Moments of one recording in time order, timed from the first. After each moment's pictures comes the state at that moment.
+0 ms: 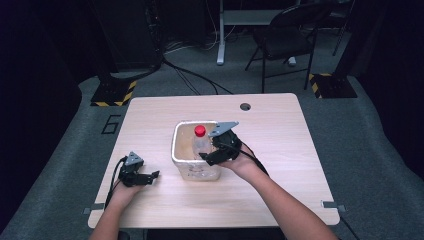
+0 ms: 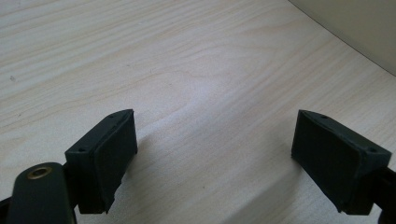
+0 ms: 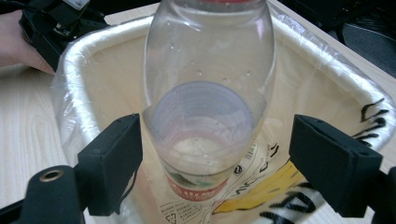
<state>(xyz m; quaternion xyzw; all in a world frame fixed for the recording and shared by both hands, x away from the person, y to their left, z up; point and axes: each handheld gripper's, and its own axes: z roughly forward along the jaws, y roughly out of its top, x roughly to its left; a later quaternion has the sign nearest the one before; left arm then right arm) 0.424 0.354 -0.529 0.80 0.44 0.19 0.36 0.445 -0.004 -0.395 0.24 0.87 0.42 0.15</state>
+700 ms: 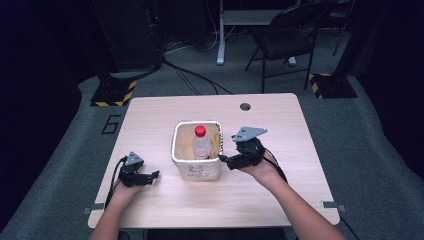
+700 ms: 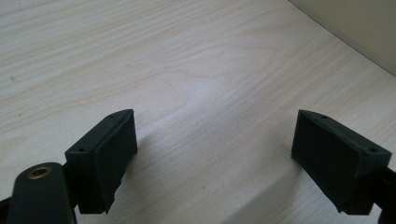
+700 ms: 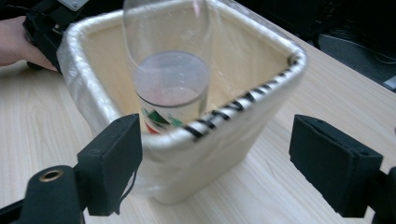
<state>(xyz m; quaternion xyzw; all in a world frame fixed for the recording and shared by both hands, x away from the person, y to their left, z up) 0.424 0.354 -0.529 0.80 0.44 0.19 0.36 0.424 -0.067 -0.397 0.26 0.84 0.45 0.17</state>
